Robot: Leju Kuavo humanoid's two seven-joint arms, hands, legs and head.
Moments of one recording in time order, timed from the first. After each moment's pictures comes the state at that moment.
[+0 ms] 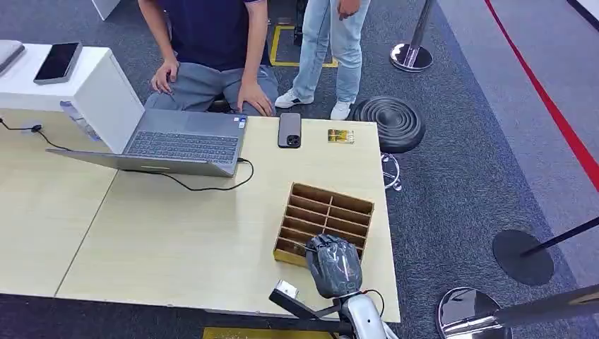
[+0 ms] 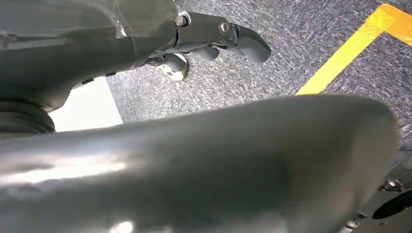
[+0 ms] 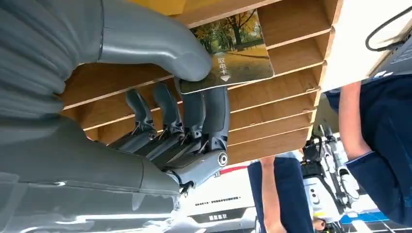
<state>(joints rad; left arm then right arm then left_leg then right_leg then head) -0.28 0.01 -1.51 -0.25 0.52 0.29 0.26 -0.12 0.05 0.63 -1.10 1.27 -0.70 0.03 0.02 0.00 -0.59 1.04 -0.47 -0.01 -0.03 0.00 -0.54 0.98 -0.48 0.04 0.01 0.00</state>
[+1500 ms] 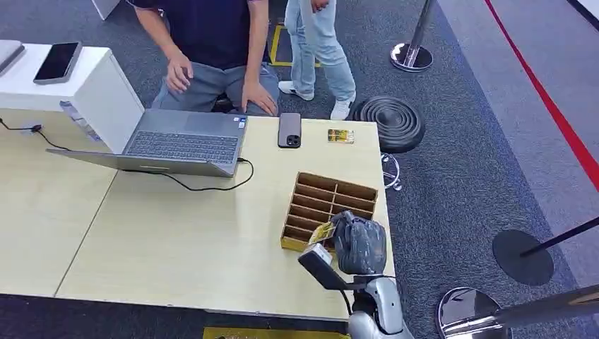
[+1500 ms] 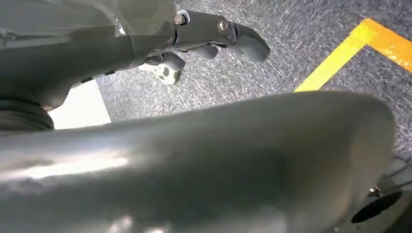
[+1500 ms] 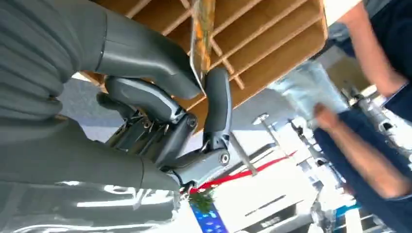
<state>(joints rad) -0.28 0.01 -1.51 -0.25 0.52 0.33 0.22 -0.10 0.07 0.46 -1.26 0.98 -0.70 -0.10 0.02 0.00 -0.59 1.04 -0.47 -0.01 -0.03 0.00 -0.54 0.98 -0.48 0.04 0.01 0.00</state>
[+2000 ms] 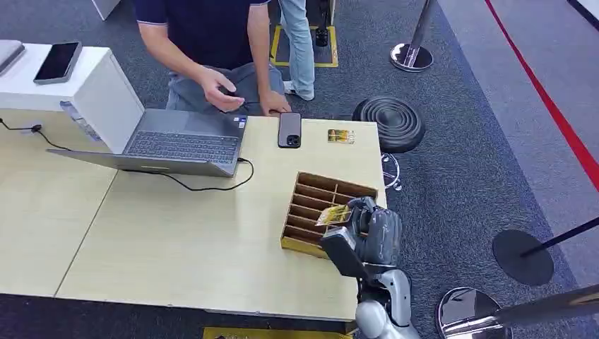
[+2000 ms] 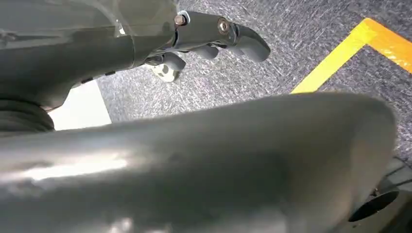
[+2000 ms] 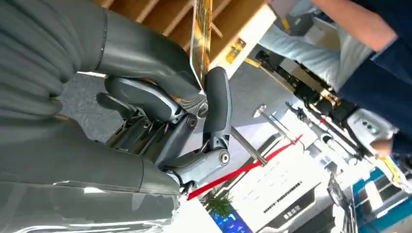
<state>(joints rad) -0.28 0.01 -1.51 -0.25 0.54 0.32 0.22 -0.11 0.07 0.40 -1.38 0.82 -0.70 -0.15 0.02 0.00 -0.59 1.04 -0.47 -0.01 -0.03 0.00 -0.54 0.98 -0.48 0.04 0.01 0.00</state>
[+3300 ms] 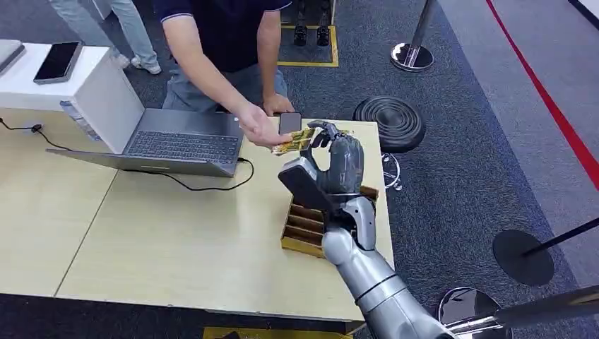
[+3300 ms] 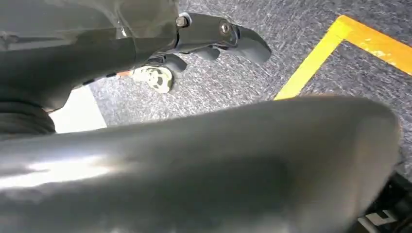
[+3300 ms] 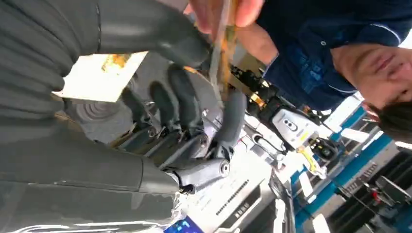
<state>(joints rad) -0.32 -0.03 -1.52 -0.25 0.47 0.25 0.25 -0.53 0.21 0.48 -1.07 0.72 -0.70 -0.23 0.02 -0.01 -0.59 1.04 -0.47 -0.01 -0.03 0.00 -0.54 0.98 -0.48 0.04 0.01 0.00</state>
